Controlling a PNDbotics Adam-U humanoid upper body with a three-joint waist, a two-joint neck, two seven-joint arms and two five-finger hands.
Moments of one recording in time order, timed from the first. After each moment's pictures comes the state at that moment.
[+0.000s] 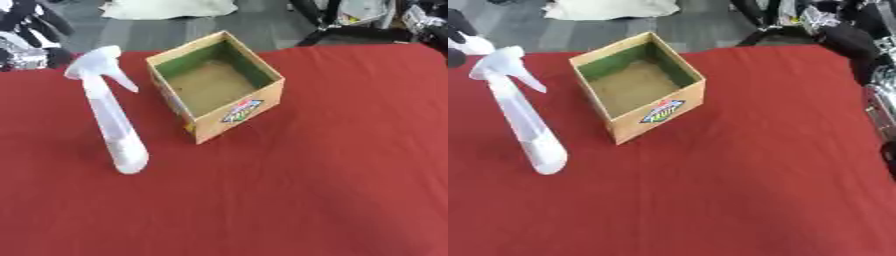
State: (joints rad) left arm -0.87 0.95 -0.36 -1.59 -0.03 0.23 -0.70; right arm -0.49 -0.69 0.05 -1.75 -0.40 0.18 -0.22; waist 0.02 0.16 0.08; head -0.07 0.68
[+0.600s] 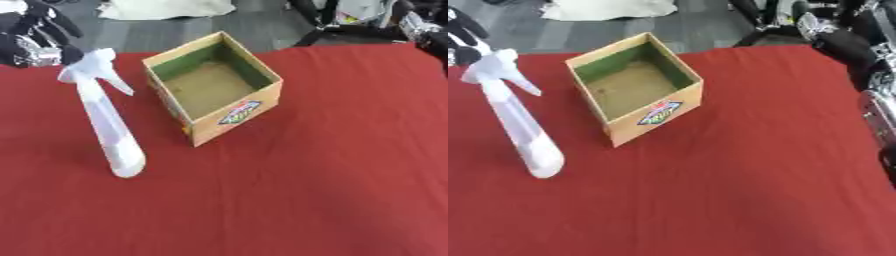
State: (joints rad) left arm -0.91 0.91 -0.37 -1.53 -0.04 0.22 -0.72; right arm -0.50 -0.68 0.05 -1.75 -0.40 0.18 -0.22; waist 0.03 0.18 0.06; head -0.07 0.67
